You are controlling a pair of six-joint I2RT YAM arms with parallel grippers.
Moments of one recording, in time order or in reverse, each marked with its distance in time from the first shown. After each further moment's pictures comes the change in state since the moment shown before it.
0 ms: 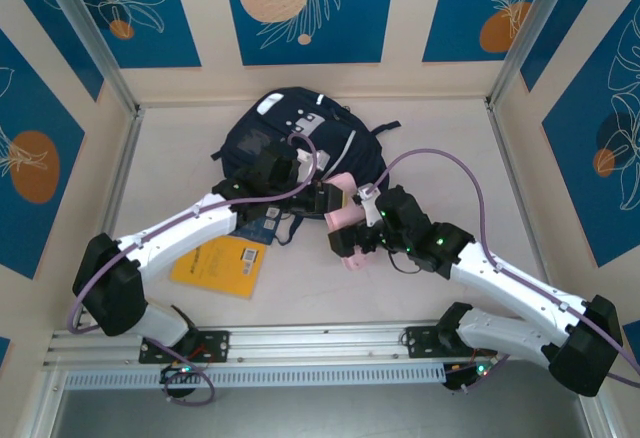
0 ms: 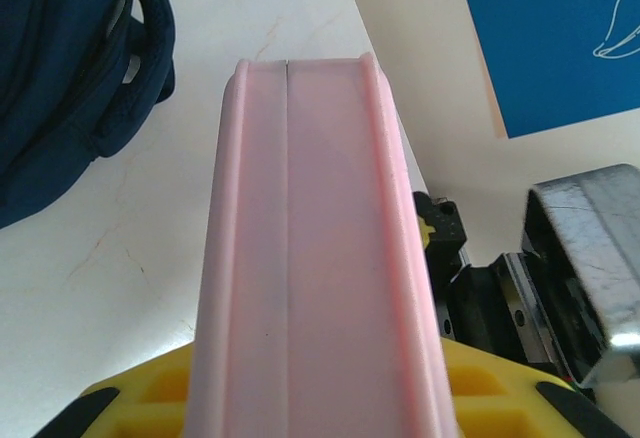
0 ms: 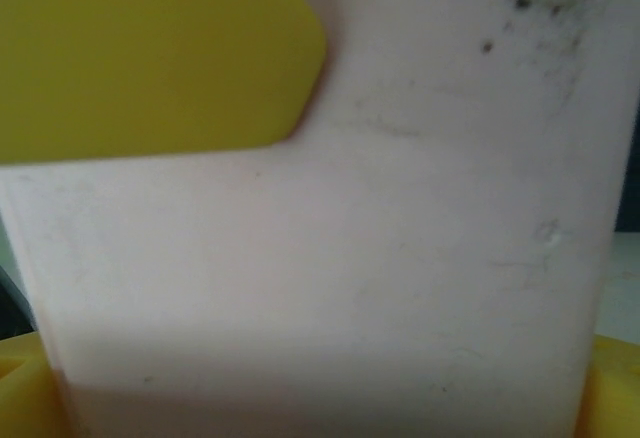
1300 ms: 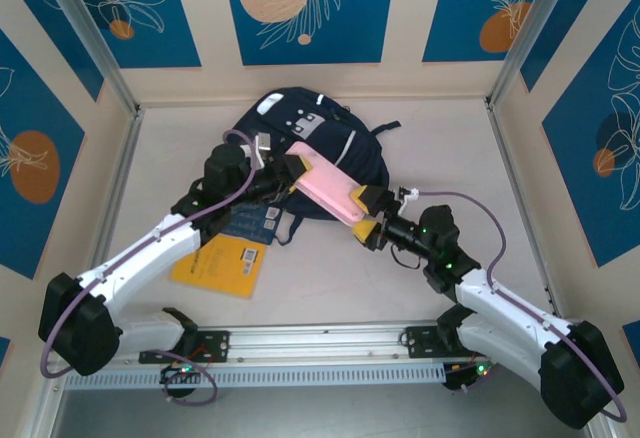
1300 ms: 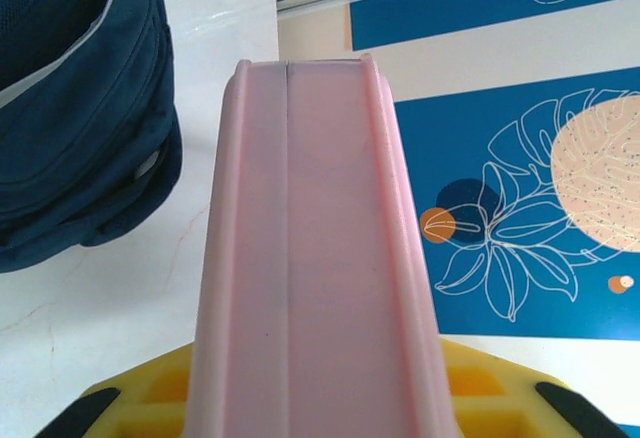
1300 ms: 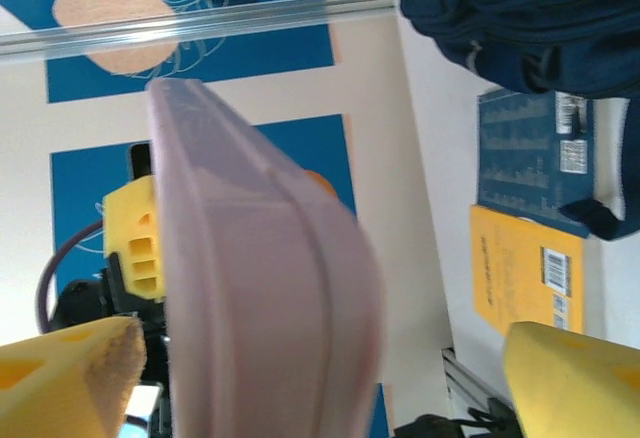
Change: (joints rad) left arm 0.156 -0.245 -0.222 0.314 -0.113 -0.518; right arm -0.235 -0.128 -0.425 0.928 -0.341 1.293
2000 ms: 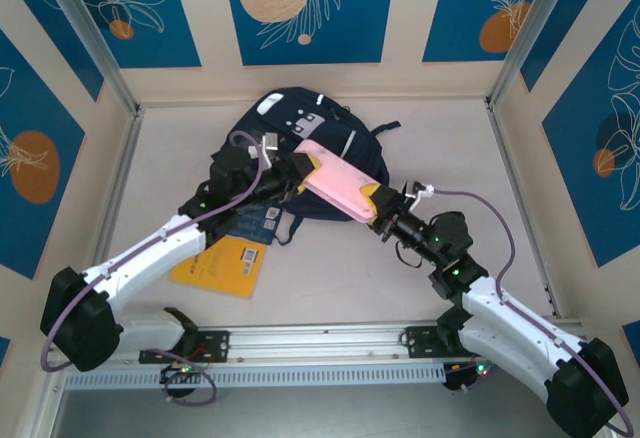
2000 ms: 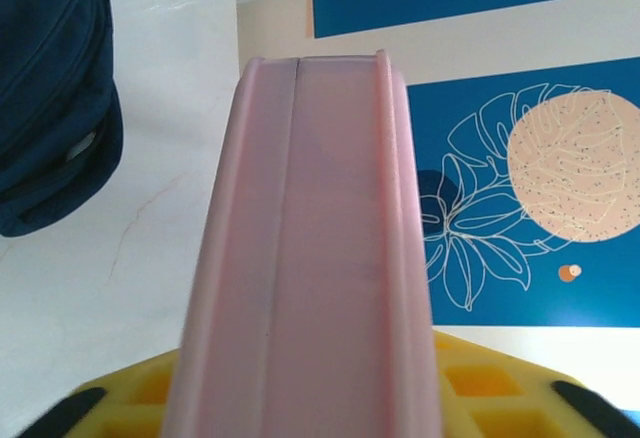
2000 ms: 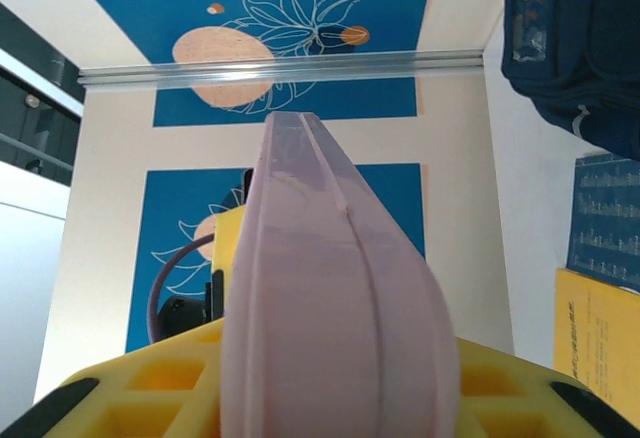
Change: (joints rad) left arm -0.053 0.023 -0.005 0.098 -0.010 -0.077; right arm 0.013 -0.113 -0.003 0.053 0.131 0.003
